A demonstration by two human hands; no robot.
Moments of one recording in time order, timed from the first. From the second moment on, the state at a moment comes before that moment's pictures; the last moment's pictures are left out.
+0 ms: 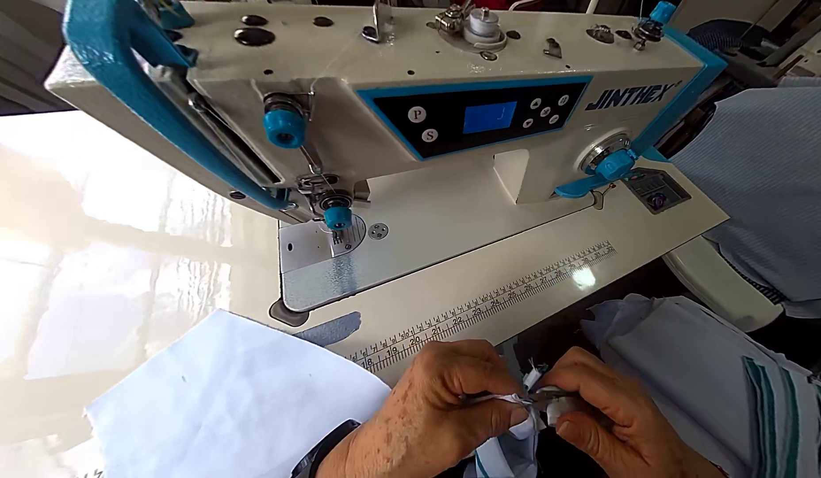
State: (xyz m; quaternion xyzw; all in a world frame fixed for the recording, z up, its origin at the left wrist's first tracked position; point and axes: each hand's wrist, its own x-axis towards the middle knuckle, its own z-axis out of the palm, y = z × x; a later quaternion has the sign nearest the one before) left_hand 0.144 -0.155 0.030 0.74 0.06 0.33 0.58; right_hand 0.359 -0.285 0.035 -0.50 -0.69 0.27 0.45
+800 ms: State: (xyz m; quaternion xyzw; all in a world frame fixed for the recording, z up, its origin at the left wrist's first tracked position) left_hand 0.131 -0.156 0.033 0.64 0.20 0.43 0.60; right_hand 0.333 -0.269 0.014 -0.56 -0.63 0.21 0.50
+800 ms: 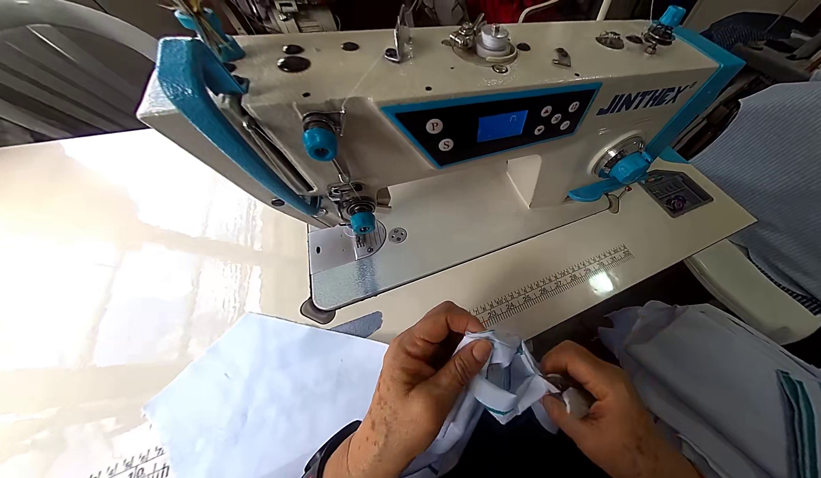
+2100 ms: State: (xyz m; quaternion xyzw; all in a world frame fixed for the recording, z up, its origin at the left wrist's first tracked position) left_hand 0.145 -0.162 0.054 0.54 0.13 0.35 0.75; right_hand 0.330 -0.228 0.042 -0.57 -0.58 0.08 0.58
